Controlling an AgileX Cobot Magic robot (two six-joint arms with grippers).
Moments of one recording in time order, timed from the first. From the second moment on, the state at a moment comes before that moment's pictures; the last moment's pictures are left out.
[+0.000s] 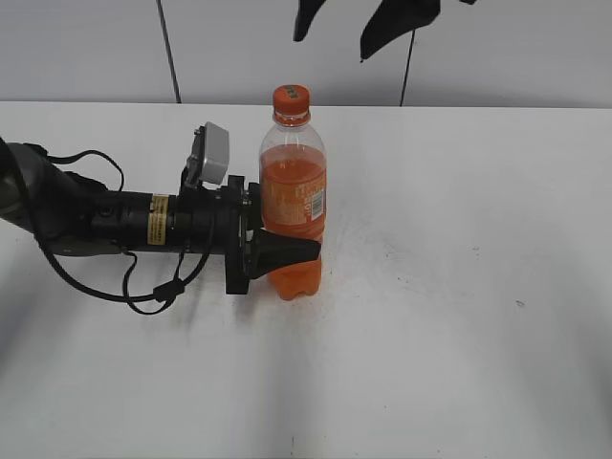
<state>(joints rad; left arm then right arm) -0.27 2.27 -1.10 1.32 -1.21 -0.58 0.61 1.84 -1.92 0.06 1.21 0.52</state>
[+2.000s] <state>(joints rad) -0.27 2.27 -1.10 1.32 -1.21 -0.58 0.72 1.97 -1.96 0.03 1.22 -0.56</state>
